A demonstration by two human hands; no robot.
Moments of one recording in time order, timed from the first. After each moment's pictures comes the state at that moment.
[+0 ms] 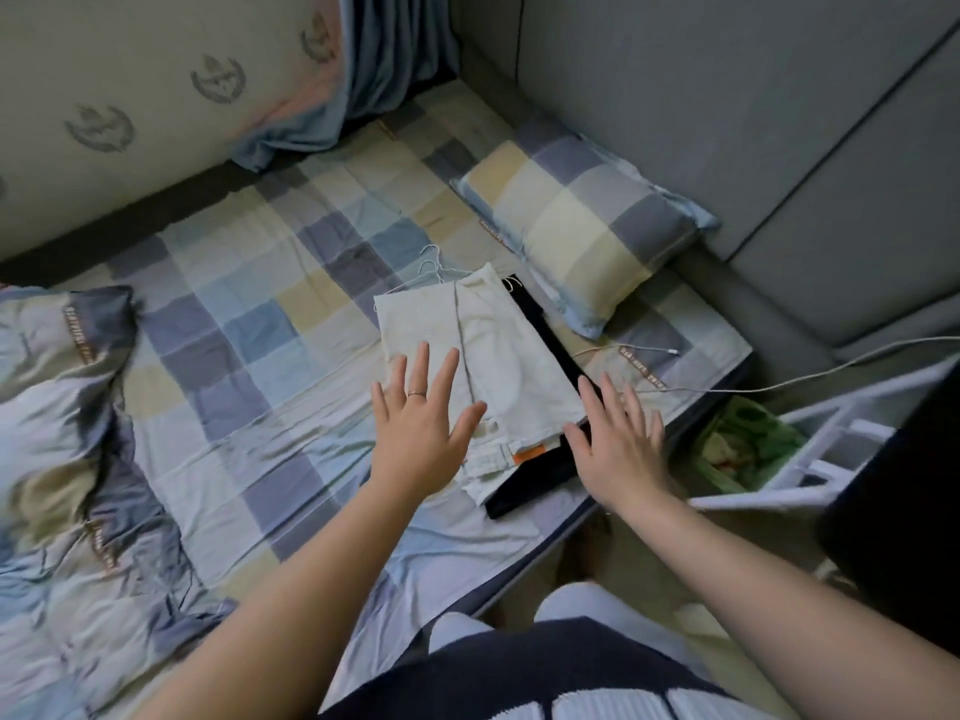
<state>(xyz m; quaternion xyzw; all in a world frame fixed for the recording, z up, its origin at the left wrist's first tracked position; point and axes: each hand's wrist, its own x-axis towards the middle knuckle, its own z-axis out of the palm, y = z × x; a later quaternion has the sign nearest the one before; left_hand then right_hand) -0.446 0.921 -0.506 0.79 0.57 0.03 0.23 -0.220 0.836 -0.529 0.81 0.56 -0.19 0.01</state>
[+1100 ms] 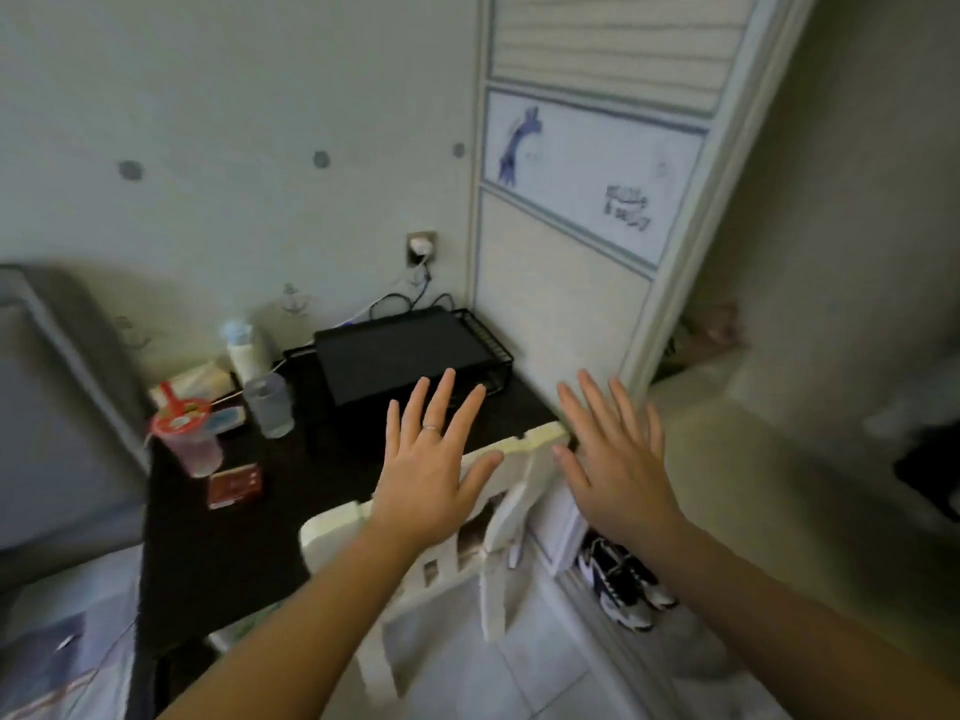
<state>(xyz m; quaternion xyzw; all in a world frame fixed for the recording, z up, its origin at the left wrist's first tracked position) -0.037 0.363 -0.324 0.95 -0.22 0.12 0.19 -0.072 0.137 -0.317 0.98 0.03 0.17 -0.05</state>
